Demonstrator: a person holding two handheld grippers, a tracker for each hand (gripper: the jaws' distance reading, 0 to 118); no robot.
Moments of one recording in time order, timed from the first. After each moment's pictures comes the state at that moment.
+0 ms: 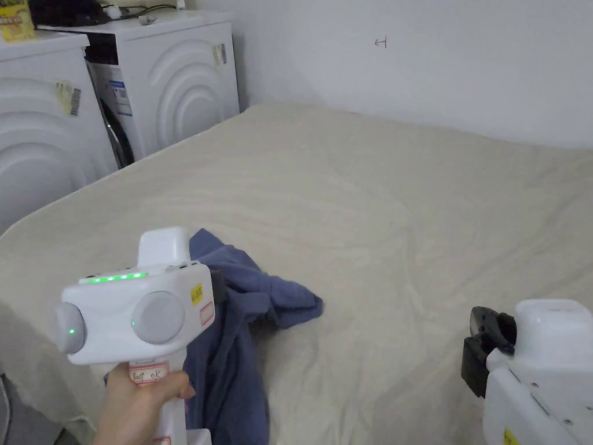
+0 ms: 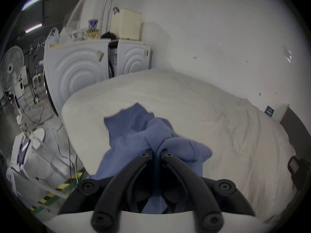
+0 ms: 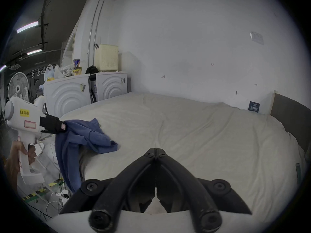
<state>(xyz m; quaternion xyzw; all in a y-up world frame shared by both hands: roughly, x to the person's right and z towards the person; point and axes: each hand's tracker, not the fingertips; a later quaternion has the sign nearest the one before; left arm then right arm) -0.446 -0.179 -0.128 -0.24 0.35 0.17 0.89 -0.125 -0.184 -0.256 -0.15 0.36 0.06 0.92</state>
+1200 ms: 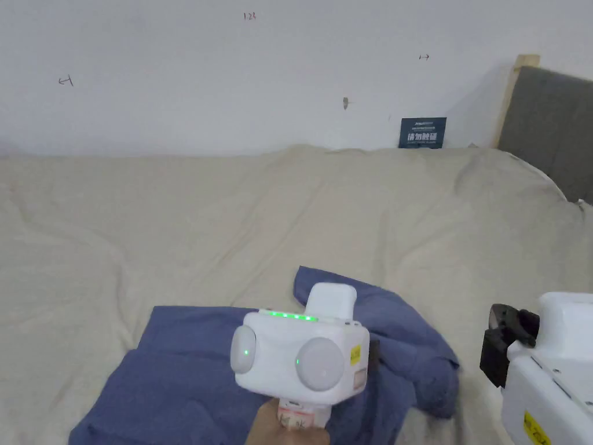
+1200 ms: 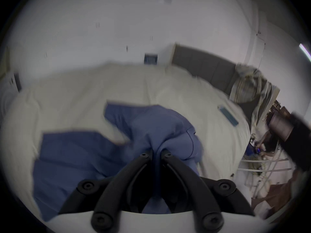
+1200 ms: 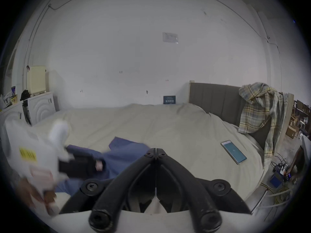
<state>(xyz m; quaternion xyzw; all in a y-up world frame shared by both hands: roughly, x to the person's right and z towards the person) -0.041 -0.227 -0.365 -0.39 -0.15 0.08 0.91 0.165 -0.160 -0.285 -0.15 0.04 0.00 0.99</state>
